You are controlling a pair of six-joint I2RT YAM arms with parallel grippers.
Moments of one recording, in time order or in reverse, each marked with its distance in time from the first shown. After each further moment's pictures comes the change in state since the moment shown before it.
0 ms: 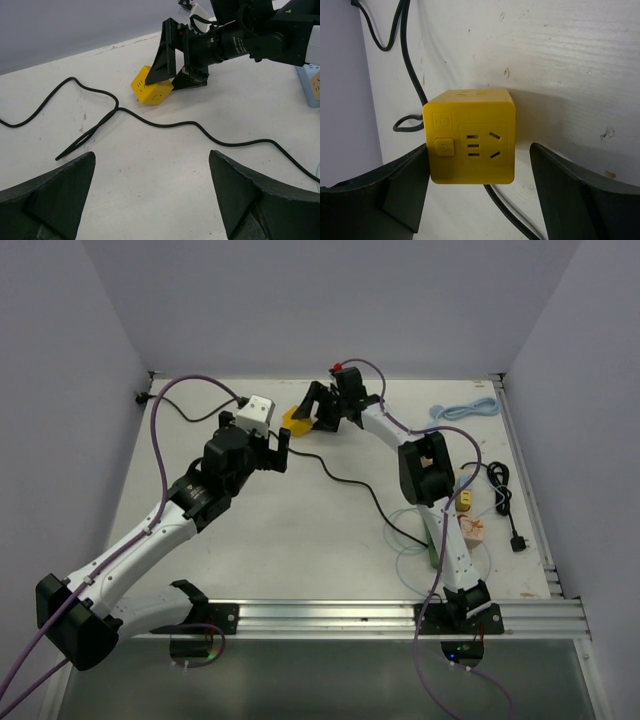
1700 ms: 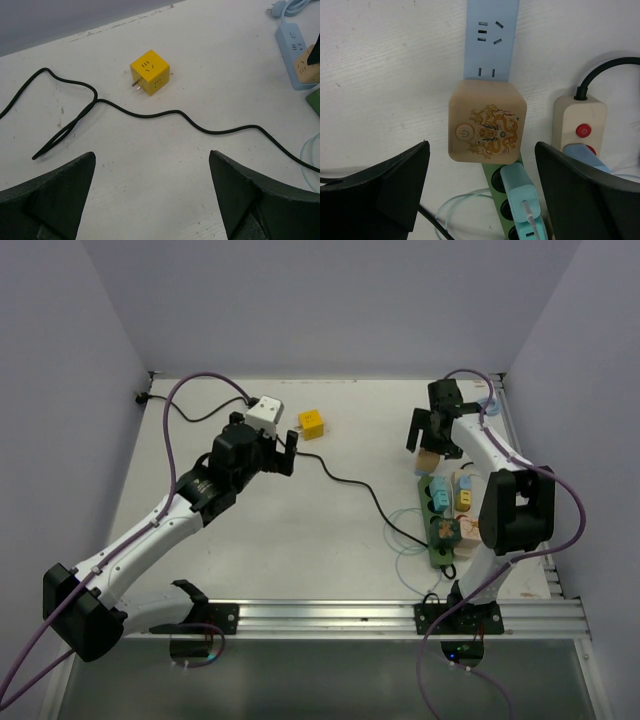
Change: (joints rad) left arm -0.001 0.055 0.025 -0.038 0.079 -0.030; right arm -0.310 -0.790 -0.778 -0.435 0.634 -0.437
